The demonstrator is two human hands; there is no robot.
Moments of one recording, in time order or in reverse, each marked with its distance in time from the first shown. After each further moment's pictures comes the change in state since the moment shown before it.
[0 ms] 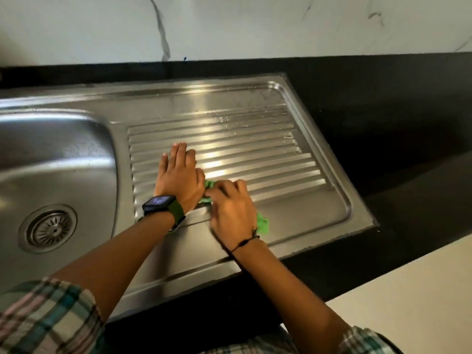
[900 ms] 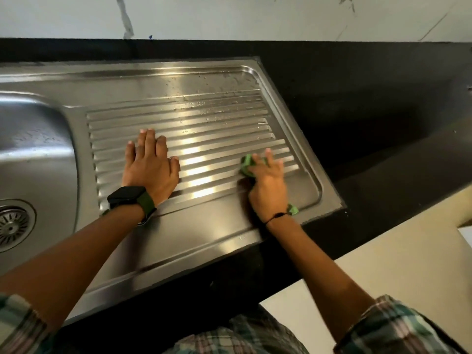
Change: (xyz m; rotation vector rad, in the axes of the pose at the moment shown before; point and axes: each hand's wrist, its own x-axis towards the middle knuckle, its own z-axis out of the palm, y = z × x) left_hand 0.000 -0.001 0.004 0.057 0.021 0.022; right_hand -0.006 0.096 -0.038 -0.020 0.056 0.309
